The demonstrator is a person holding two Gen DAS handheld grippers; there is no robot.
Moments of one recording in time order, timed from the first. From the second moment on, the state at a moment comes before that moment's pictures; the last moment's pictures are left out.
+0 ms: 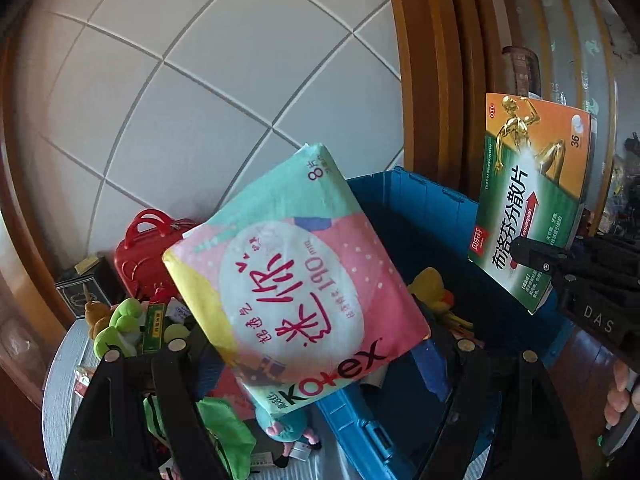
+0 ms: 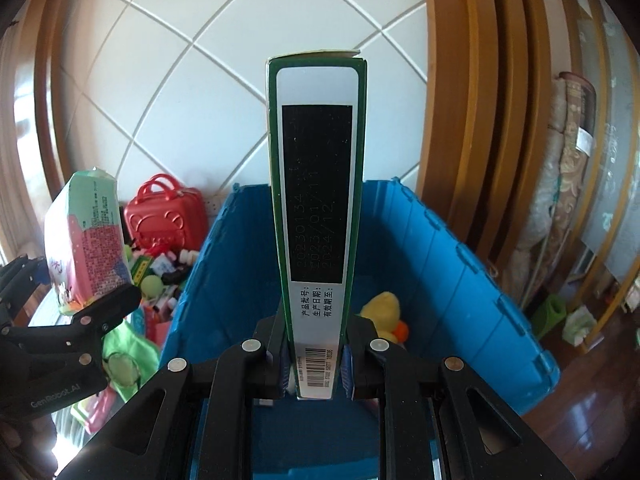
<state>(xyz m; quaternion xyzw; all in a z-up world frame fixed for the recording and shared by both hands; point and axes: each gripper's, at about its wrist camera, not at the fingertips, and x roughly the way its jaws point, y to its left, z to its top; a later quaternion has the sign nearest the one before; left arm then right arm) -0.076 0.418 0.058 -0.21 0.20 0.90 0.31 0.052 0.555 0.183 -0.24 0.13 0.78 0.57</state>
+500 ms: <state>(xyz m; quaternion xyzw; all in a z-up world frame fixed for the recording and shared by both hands) -0.176 0.559 0.036 -0.35 0.22 0.87 0.28 0.062 0.686 0.190 -0.30 0.11 0.78 0.54</state>
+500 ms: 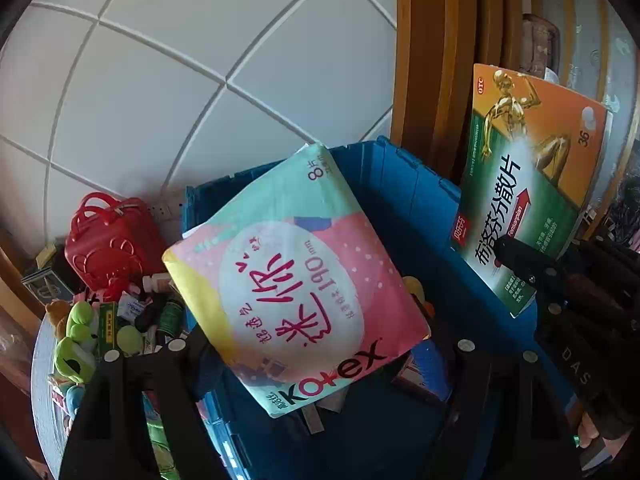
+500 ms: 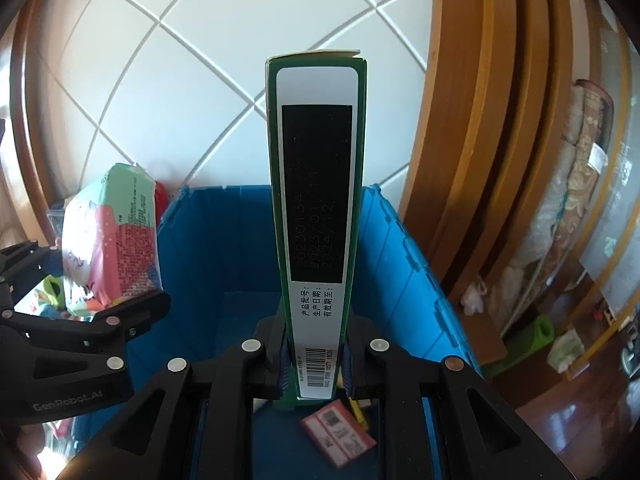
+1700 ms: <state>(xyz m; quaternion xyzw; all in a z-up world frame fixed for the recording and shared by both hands) -0.232 0.605 -0.221 -0.69 0.34 0.63 0.09 0.066 0.800 -0.065 -0.68 0.27 0.60 0.32</state>
